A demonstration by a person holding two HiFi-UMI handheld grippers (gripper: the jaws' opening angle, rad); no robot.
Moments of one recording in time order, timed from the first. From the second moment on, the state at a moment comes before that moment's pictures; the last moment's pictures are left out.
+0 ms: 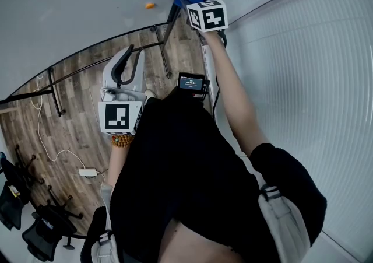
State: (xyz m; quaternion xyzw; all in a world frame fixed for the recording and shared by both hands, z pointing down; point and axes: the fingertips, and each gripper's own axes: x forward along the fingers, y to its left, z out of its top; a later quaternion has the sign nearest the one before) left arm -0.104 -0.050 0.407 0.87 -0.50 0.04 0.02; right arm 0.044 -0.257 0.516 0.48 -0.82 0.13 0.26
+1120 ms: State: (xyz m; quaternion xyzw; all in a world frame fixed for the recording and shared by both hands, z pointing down) left arm -0.142 -0.067 0.412 0.86 -0.51 0.02 0.03; right arm 0.025 -0.275 0.552 0.48 -0.80 0.19 0.32
